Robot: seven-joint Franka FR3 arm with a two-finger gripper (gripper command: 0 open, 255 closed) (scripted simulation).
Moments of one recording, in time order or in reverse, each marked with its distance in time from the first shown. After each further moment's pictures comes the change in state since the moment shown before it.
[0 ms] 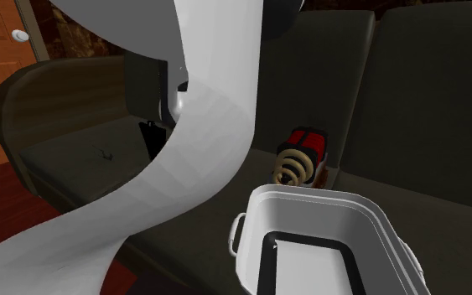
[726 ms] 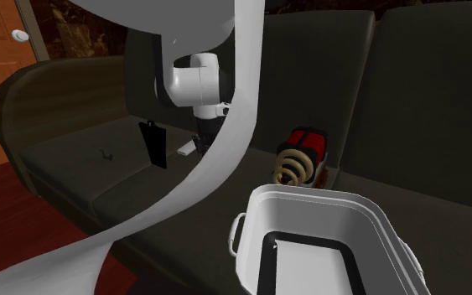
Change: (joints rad) arm -0.013 -0.100 0.020 -0.002 0.024 -0.097 -0.015
